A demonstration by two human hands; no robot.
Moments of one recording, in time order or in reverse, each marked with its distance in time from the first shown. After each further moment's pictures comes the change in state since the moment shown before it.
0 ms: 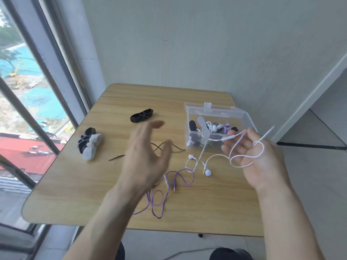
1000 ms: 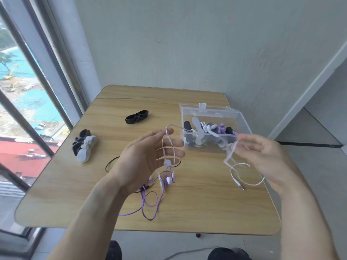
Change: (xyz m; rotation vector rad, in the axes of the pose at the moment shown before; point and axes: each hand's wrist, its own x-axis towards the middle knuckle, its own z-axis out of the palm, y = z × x) left_hand 0.014 -0.001 -0.002 -1.078 -0.506 -0.498; right_hand 0.008 -0.019 -0.046 -0.847 -0.090 -0.114
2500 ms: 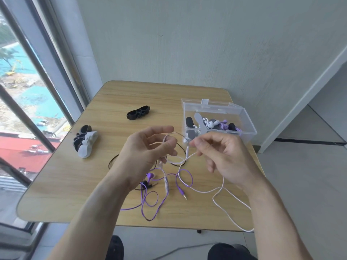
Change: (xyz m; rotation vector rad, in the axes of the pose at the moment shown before) left_hand -0.003 -0.005 -0.003 0.376 0.173 0.107; right_hand -0.017 -0.018 0.067 0.146 -0.321 -0.327
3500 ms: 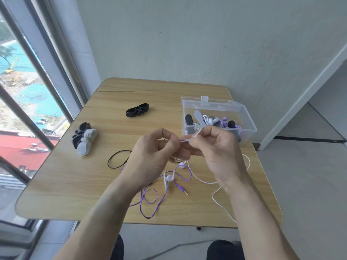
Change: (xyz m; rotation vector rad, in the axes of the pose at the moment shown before) left_hand -0.011 0.009 0.022 0.227 -0.032 0.038; right_hand 0.006 -0.003 0.030 0.282 0.178 0.040
